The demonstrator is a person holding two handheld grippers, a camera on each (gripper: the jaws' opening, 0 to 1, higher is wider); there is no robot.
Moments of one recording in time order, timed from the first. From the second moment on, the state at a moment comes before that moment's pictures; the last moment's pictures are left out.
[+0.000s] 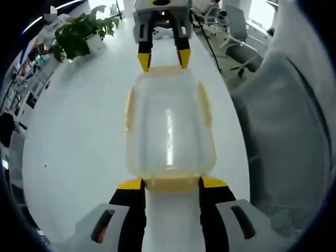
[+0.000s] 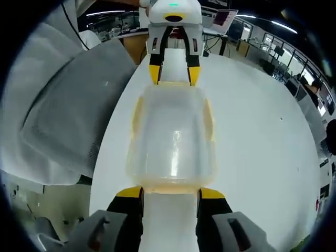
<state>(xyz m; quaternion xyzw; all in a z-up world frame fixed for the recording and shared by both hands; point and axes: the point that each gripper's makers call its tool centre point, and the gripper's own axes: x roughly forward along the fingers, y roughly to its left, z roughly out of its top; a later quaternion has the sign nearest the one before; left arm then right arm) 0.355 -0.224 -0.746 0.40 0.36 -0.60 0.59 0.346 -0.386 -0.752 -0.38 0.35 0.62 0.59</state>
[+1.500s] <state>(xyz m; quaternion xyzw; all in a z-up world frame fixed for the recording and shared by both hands) 0.353 -0.220 -0.720 0.18 0.44 -0.51 0.71 0.350 -0.380 -0.718 -0.26 0.41 0.53 0.70</state>
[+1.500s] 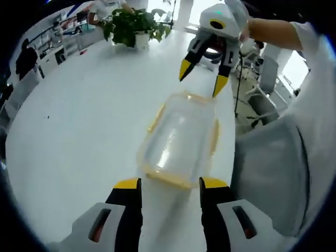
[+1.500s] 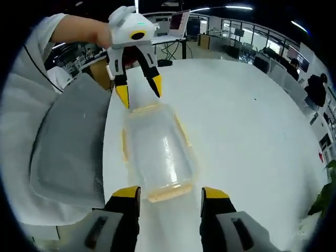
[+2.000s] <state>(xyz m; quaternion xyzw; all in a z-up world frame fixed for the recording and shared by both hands) 0.358 -0.220 -0.730 0.02 0.50 -0.42 0.76 0.362 -0.380 -0.723 -0.09 0.49 0.38 0.78</state>
